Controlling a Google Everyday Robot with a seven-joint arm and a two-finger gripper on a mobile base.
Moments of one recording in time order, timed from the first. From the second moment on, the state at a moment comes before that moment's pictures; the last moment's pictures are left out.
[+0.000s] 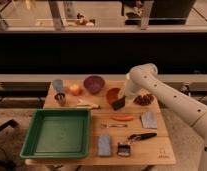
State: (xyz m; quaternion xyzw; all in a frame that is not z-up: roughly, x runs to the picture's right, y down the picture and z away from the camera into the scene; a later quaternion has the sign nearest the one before) arm 0.126 0.049 0.842 -0.21 -0.19 -0.24 0.93
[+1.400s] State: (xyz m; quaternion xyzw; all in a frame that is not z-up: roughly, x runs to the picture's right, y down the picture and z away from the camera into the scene) arm 0.110 0.007 0.853 -0.12 -0.21 -0.25 0.94
